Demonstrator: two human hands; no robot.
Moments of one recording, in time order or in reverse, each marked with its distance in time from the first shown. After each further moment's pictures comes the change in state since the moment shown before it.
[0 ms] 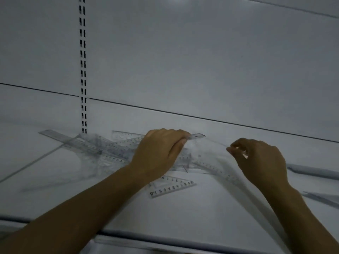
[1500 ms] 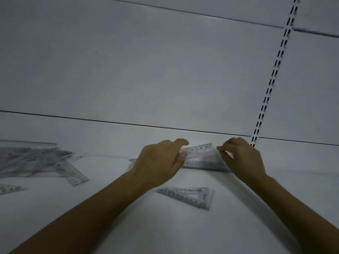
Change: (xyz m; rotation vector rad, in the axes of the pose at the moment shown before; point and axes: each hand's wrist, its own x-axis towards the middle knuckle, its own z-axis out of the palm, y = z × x) left_hand 0.121 0.224 0.244 0.156 0.006 0.220; right_hand 0.007 0.360 -0.021 0.018 0.024 -0.149
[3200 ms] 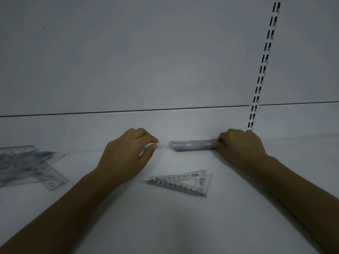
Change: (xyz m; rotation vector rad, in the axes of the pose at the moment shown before) left_hand -0.025 -0.034 0.001 0.090 -0.289 -0.188; right_hand -0.011 0.018 0.041 -0.183 -0.312 0.128
